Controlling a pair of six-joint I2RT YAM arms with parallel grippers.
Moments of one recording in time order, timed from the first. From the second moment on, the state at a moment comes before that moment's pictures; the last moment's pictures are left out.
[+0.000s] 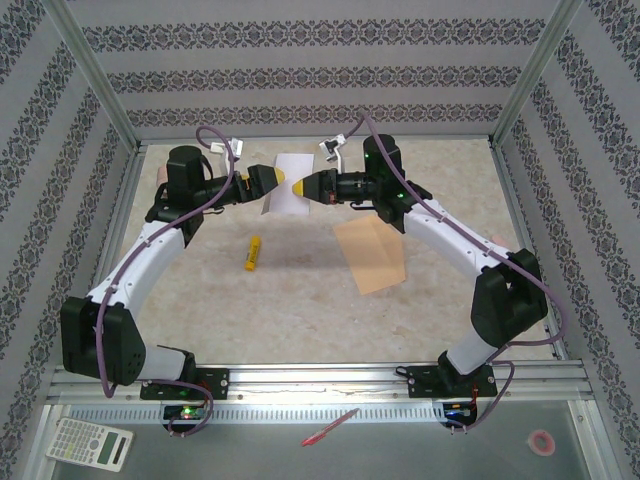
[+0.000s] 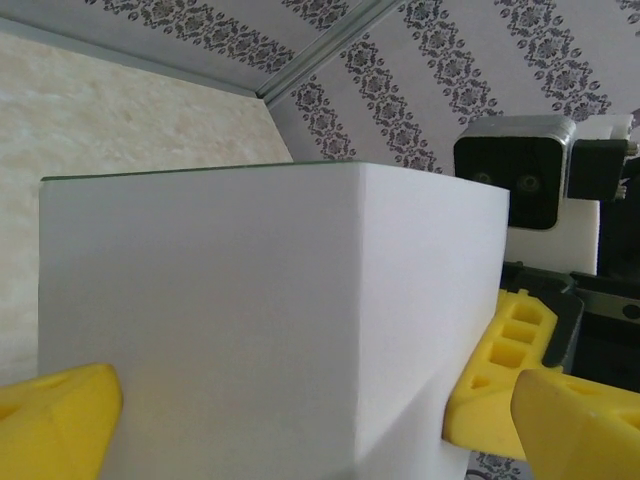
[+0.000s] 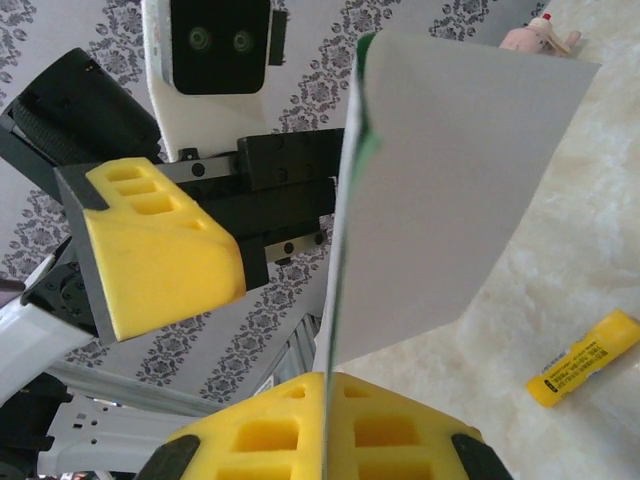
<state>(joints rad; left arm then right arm) -0.15 1.37 1.09 -0.01 0.86 -0.67 0.50 1.62 1.30 0.05 -0.93 0.76</state>
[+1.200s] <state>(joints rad) -0.16 1.41 1.04 0.39 0.96 -1.00 0.52 1.72 1.30 0.17 -0.94 0.82</state>
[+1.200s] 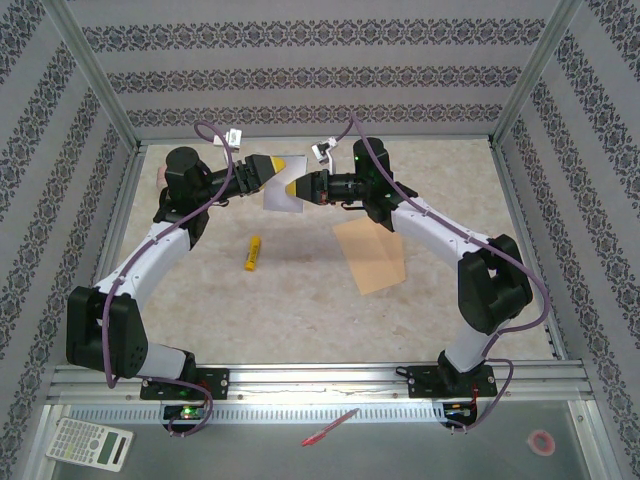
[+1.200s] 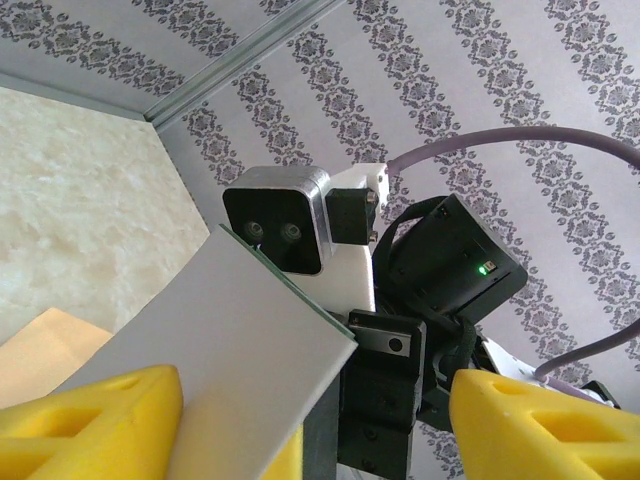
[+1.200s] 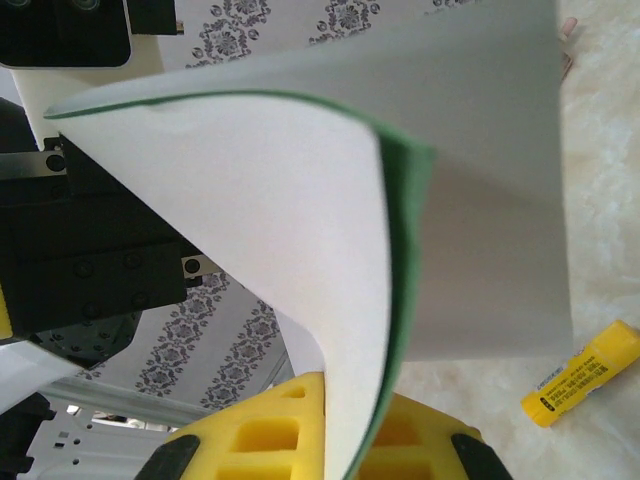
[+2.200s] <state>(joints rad) -0.17 1.38 1.09 0.06 0.98 -0.68 0.51 1.69 1.32 0.20 -0.94 0.84</state>
